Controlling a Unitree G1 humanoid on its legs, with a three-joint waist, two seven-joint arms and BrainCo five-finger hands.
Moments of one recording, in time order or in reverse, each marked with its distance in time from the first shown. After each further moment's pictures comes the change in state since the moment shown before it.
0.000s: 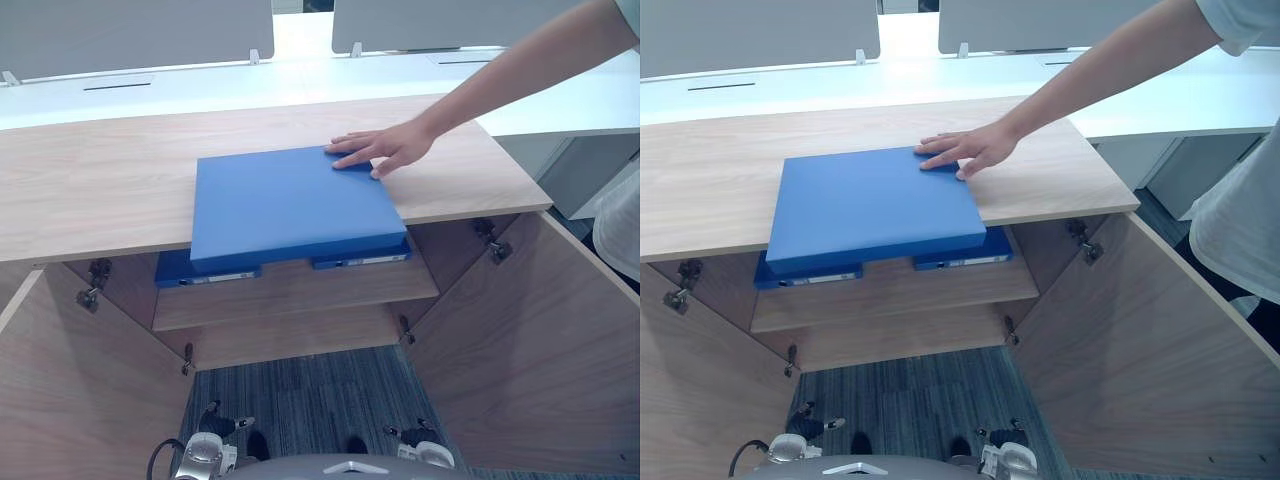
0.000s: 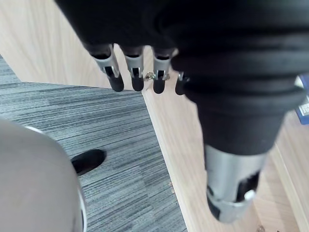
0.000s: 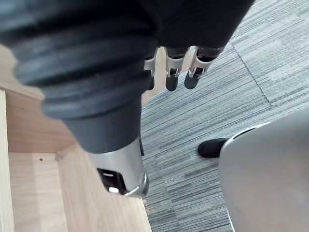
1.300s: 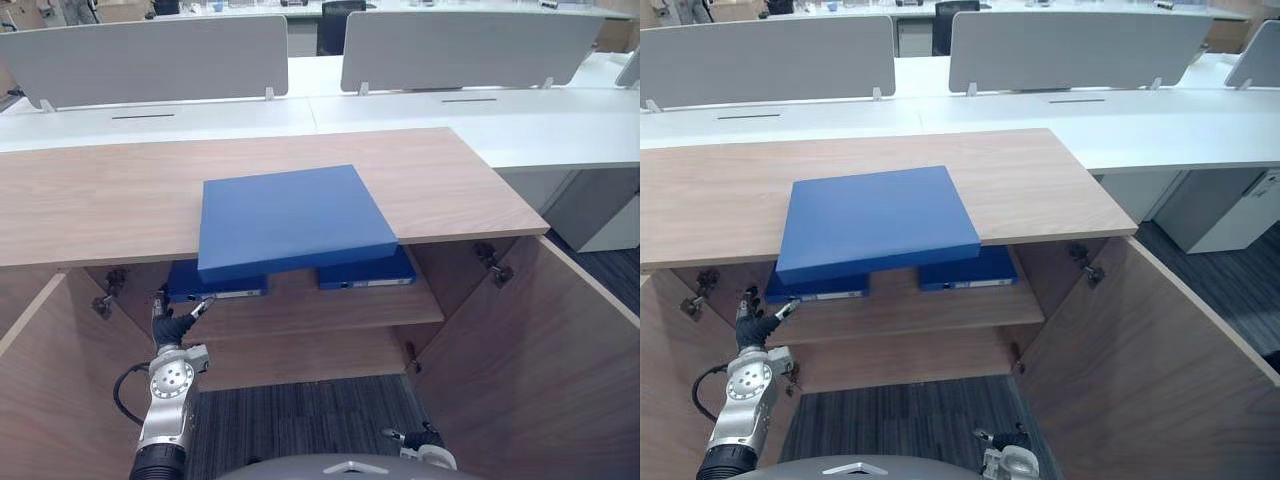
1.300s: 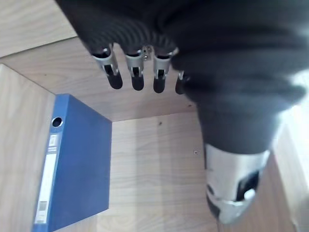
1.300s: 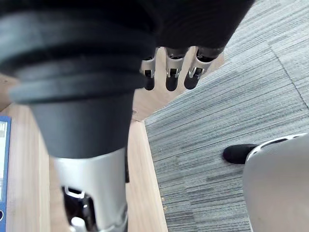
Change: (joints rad) left arm 0.044 0.042 0.114 -0.833 -0.233 -0.062 0.133; right arm 0.021 -0.012 0.075 -0.039 -0.071 0.012 -0.030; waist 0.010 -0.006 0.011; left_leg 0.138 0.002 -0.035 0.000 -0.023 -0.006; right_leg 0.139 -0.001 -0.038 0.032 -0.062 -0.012
